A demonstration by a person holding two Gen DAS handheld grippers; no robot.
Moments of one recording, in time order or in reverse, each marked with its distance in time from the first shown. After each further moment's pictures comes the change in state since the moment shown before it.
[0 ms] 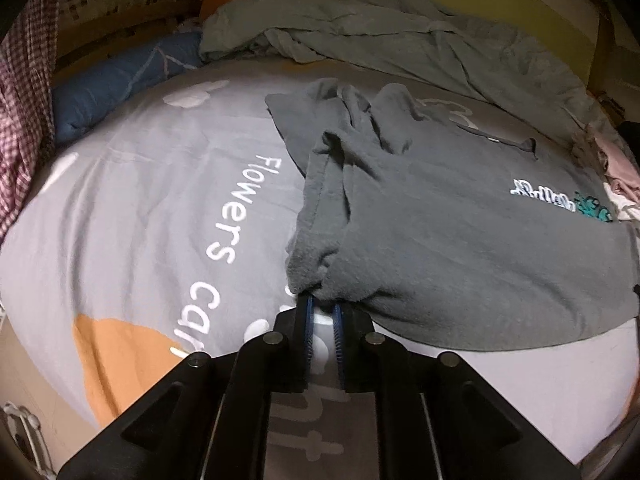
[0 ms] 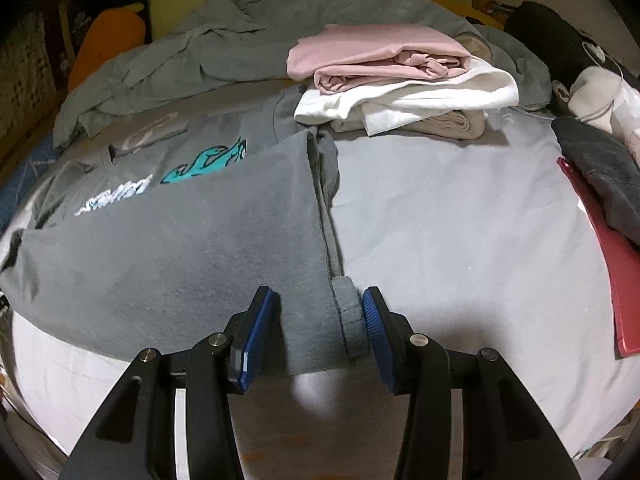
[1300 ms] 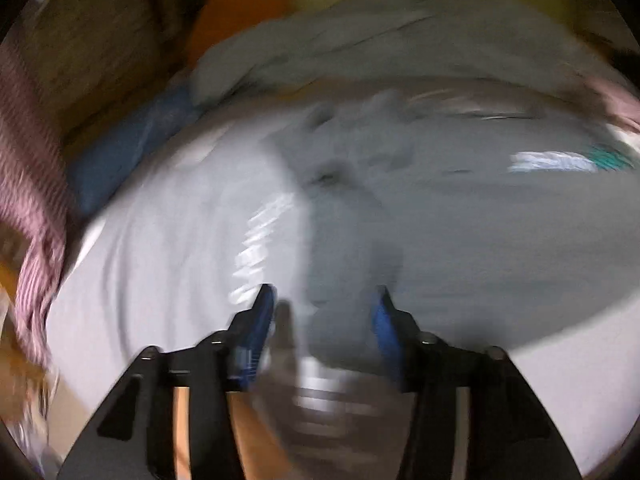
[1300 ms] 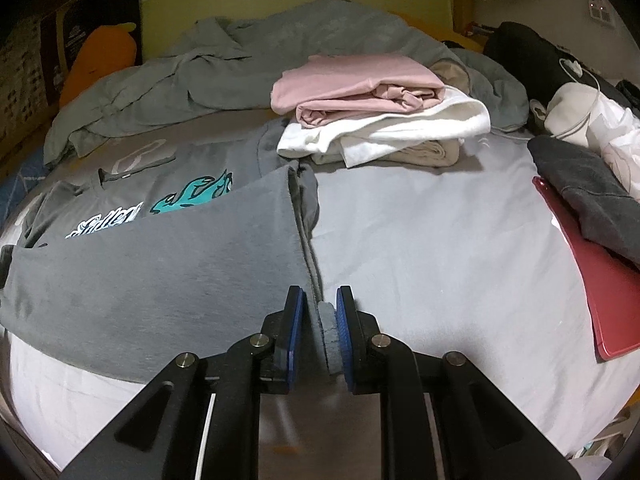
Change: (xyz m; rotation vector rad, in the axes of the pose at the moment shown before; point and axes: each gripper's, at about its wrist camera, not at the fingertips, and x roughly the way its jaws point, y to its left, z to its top) left arm 0.002 -0.009 0.008 0.141 -0.030 0.146; right arm -0.013 -0.007 0.002 0.037 -0.091 -0.042
